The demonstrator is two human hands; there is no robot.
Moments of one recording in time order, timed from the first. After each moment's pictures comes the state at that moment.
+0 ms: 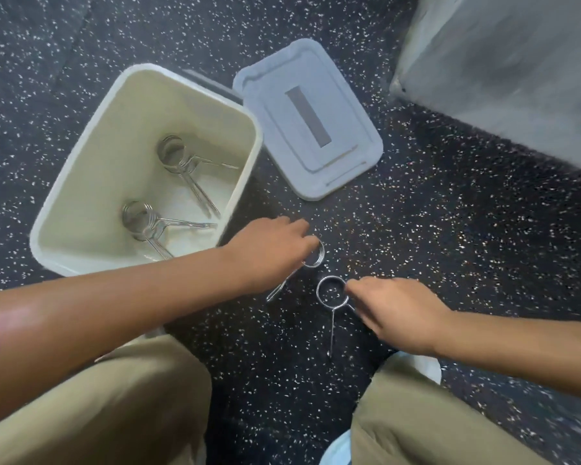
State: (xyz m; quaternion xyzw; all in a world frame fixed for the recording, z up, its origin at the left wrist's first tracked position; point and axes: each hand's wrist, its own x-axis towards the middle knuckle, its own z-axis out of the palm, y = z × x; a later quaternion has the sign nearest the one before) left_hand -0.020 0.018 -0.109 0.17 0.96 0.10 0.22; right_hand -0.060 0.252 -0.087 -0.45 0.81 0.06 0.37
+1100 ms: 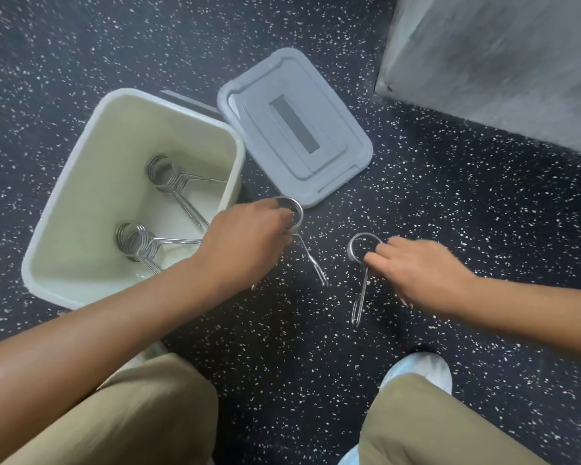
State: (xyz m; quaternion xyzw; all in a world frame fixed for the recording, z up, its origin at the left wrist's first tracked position) left_hand -0.033 0.006 -0.092 0.01 0.98 0.16 0.10; right_hand -0.117 0.277 -0.111 -0.55 0.82 0.05 0.17
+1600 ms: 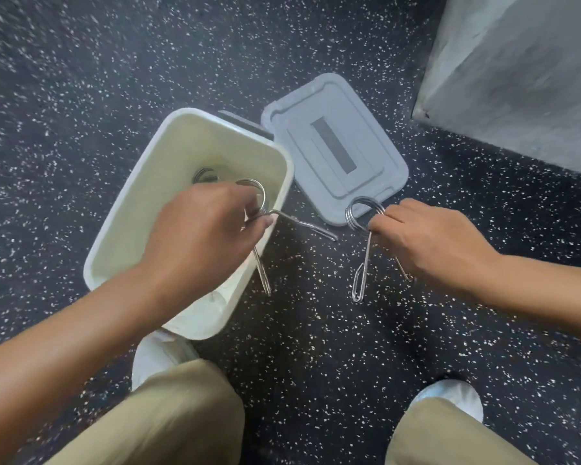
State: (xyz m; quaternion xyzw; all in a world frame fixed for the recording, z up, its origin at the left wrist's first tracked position) left_hand -0.003 -0.072 -0.034 -0.11 0.97 0.20 0.00; right_hand -0.148 0.196 -0.068 -0.56 0.82 0.00 0.10
